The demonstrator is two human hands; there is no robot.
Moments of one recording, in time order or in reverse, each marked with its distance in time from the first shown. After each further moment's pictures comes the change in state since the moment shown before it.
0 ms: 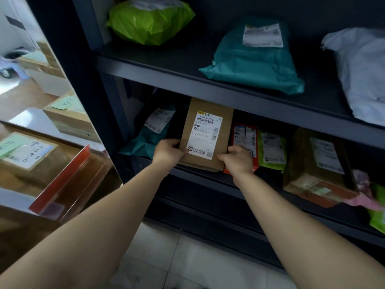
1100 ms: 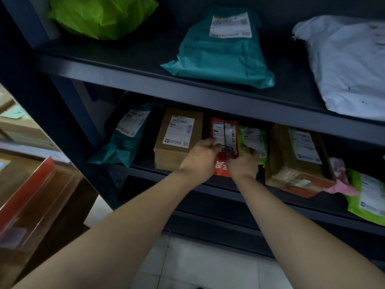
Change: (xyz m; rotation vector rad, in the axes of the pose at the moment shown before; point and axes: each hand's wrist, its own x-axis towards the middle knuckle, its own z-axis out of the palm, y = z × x) left_hand -0.015 0.040 0.108 0.817 -0.230 0.766; right_hand 0.040 0.048 -0.040 -0.461 0.264 -0.037
